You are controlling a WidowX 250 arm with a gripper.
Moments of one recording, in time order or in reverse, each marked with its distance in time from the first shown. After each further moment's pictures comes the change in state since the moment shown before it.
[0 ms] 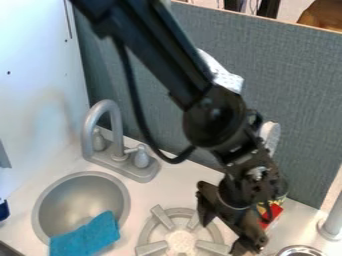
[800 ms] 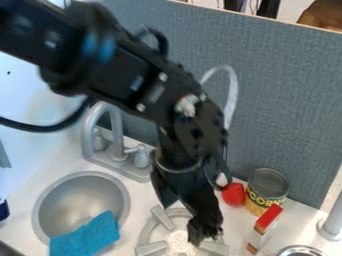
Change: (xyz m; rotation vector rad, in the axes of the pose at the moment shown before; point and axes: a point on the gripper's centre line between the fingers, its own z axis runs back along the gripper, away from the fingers) arm -0.053 0.026 0.086 -0.104 -0.022 -0.135
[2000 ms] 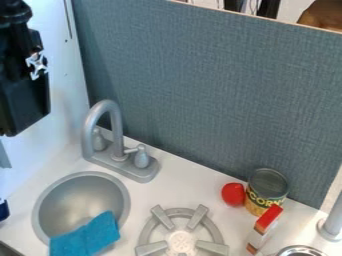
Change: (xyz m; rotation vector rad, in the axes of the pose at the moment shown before) arm -0.095 0.035 0.204 -0.007 0.112 0.415
